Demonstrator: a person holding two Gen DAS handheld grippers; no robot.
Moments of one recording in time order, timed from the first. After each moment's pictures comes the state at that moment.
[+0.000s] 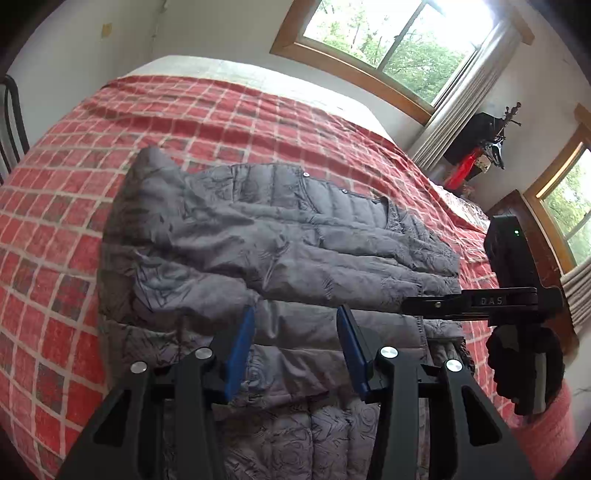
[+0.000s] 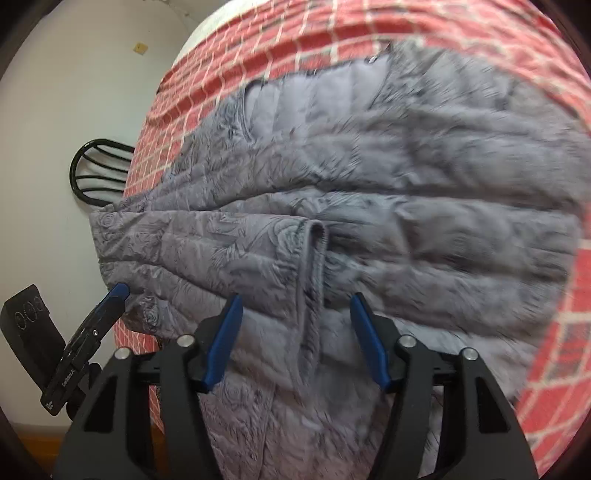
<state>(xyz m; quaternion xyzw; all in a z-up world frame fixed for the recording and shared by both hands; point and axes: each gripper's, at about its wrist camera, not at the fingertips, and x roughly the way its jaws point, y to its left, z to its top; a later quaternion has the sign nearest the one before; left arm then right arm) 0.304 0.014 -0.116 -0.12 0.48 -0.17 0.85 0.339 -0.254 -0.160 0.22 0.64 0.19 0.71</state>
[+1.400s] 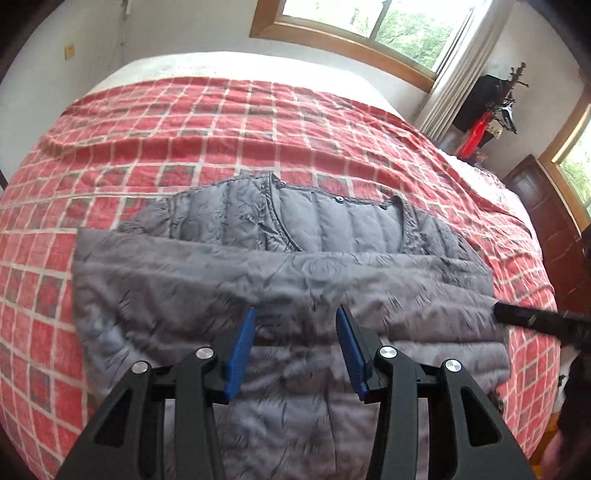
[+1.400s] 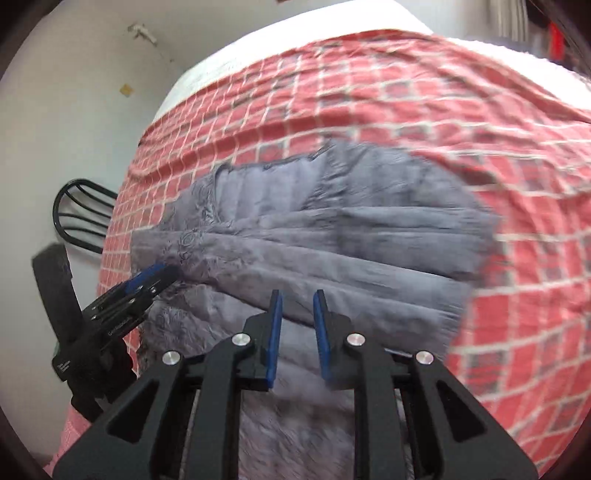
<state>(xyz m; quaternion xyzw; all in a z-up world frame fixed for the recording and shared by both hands) 0.398 -0.065 -0.141 -0.04 0.51 -0.17 0.84 0.349 -0.301 -0.119 0.18 0.58 0.11 0.78</state>
